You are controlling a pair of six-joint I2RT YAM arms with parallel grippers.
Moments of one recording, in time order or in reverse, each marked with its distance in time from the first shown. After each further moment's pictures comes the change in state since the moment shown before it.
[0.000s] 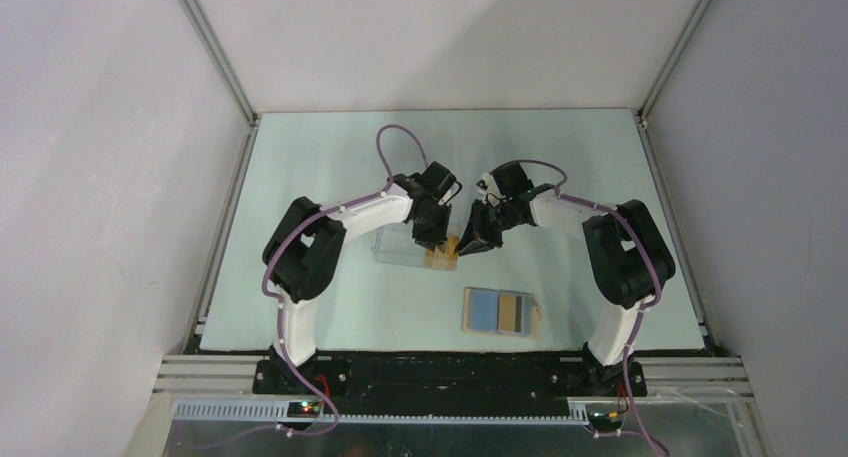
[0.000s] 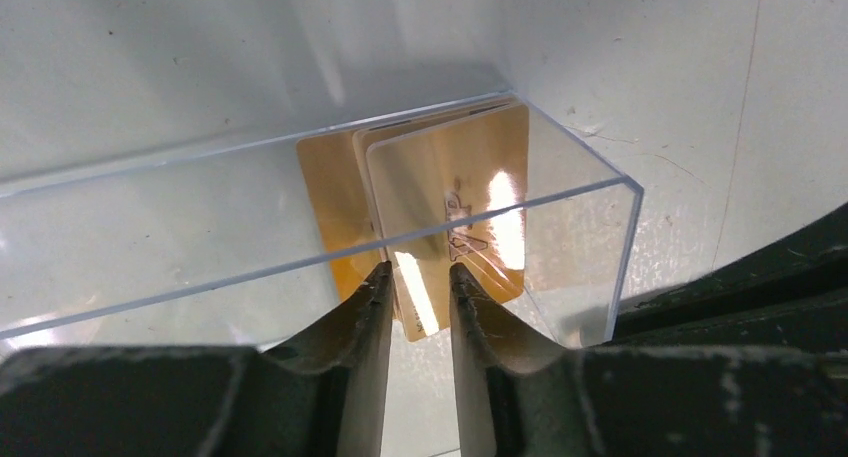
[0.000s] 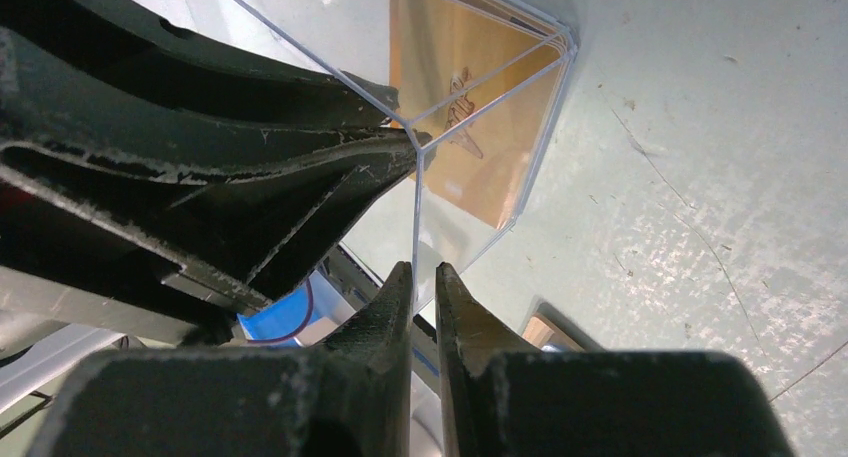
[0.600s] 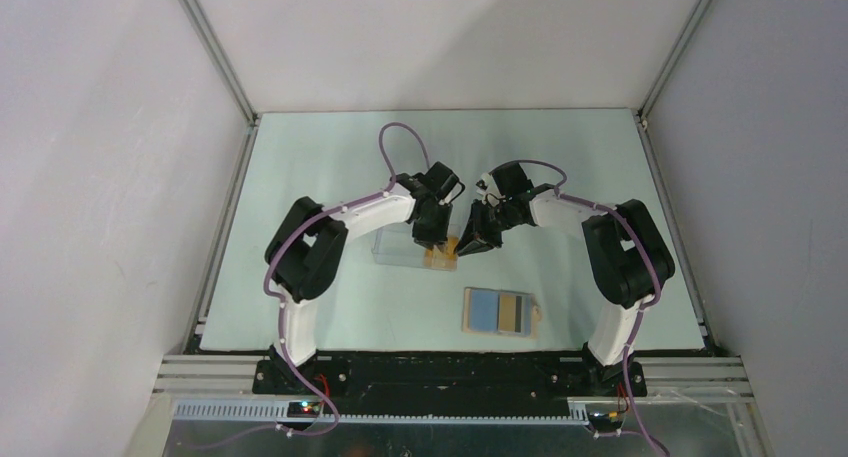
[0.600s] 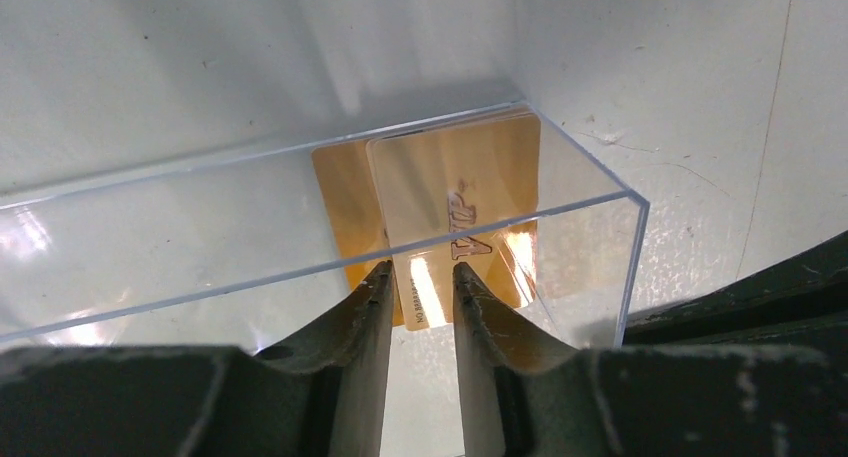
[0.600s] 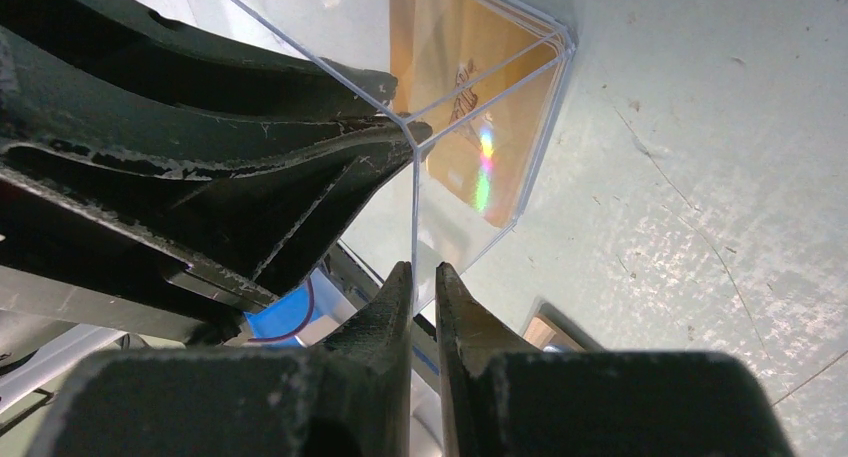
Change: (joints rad) left arm -0.013 0.008 0.024 -0.032 -0.061 0.008; right arm 0.000 0.003 0.001 0.001 -0.006 -0.001
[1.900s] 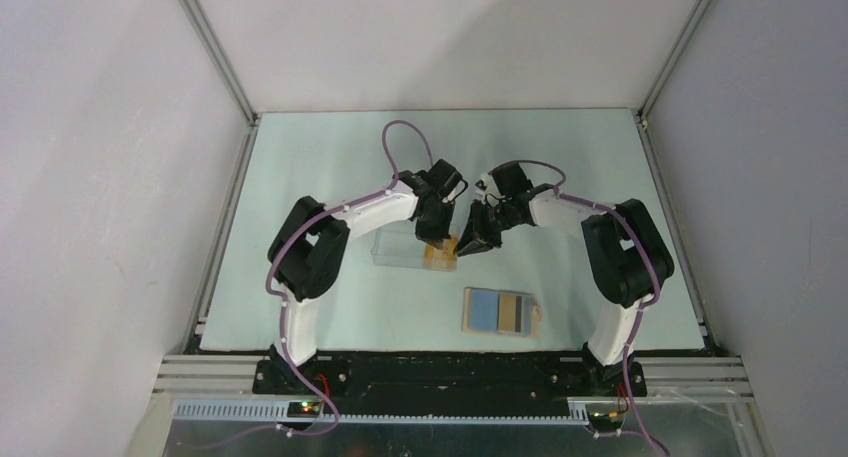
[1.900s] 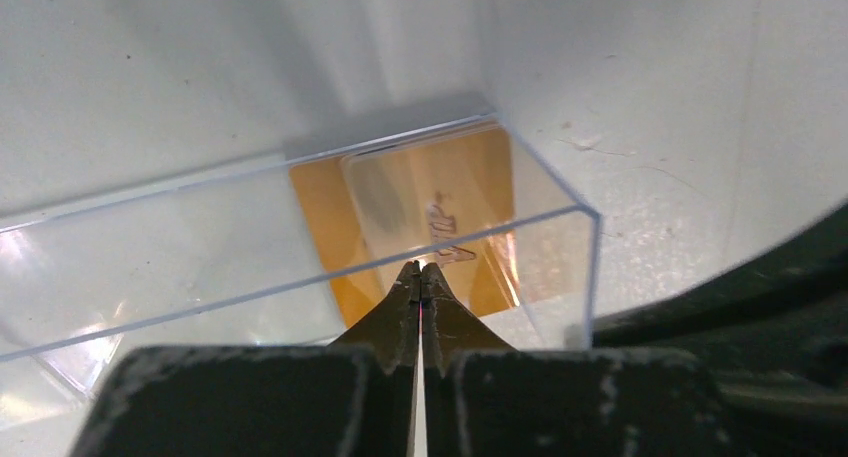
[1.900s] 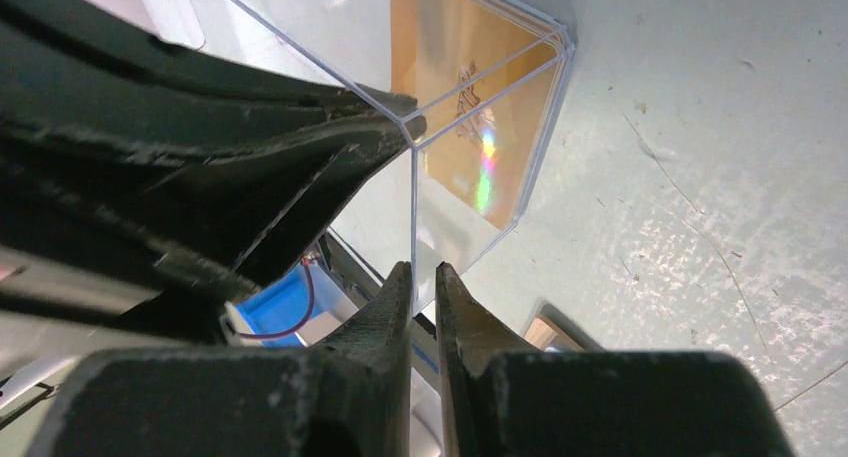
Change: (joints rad) left arm -0.003 0.025 0.036 -0.019 0.008 0.006; right arm 0.000 0.004 0.002 0.000 -0.007 -0.006
